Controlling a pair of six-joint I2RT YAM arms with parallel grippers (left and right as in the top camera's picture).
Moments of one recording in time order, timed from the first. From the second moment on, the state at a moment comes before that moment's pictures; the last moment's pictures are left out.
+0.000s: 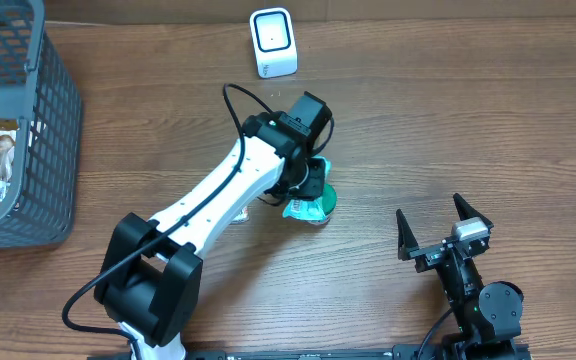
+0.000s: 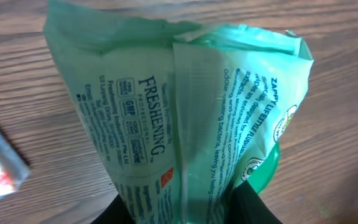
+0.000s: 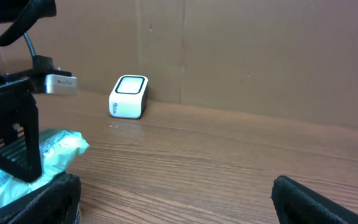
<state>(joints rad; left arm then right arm) -0.60 1.88 1.51 -1.02 0.16 -0.50 0.14 0.01 0.02 -0.02 -0.12 -0.03</state>
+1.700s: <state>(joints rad) -0.27 1.86 1.41 -1.22 -0.14 -0.53 0.14 0.01 0.02 -0.02 -0.12 -0.03</state>
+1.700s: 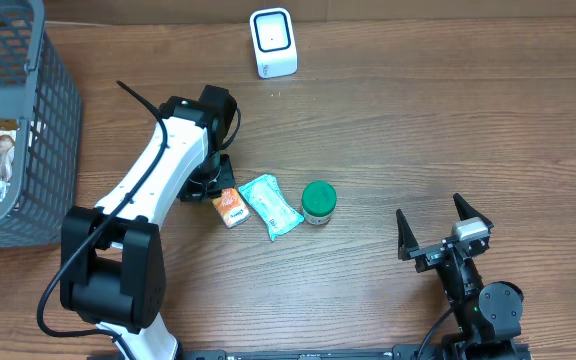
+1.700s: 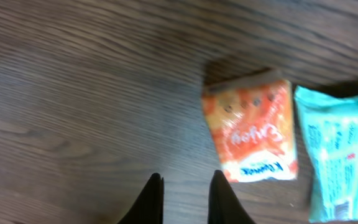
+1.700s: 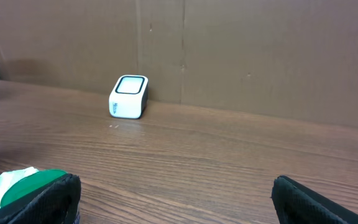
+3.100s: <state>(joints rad) -0.41 1.86 1.17 -0.76 -0.08 -0.52 0.14 0.01 0.02 -0.02 -0.12 -0.03</state>
